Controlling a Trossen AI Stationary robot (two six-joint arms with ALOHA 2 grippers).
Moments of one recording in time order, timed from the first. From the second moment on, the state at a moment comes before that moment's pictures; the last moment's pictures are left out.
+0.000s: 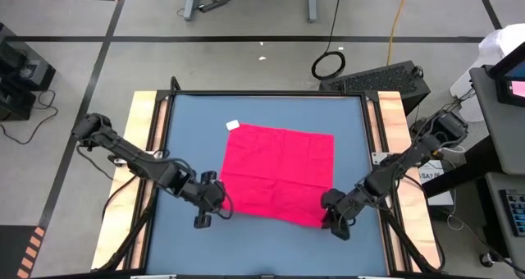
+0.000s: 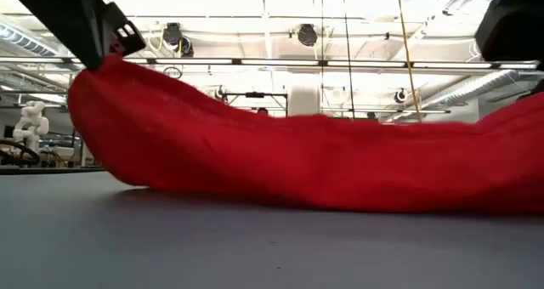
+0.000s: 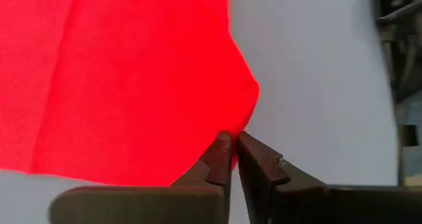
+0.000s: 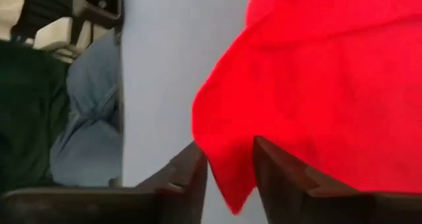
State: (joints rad) left arm -0.49 1.35 0.93 -0.58 -0.05 -0.49; right arm 0.65 1.30 0.51 0.00 -0.03 1.00
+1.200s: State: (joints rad) left arm 0.00 1.69 0.93 -0.29 -0.34 -0.04; right arm 0.51 1.30 0.51 -0.20 0.45 0.66
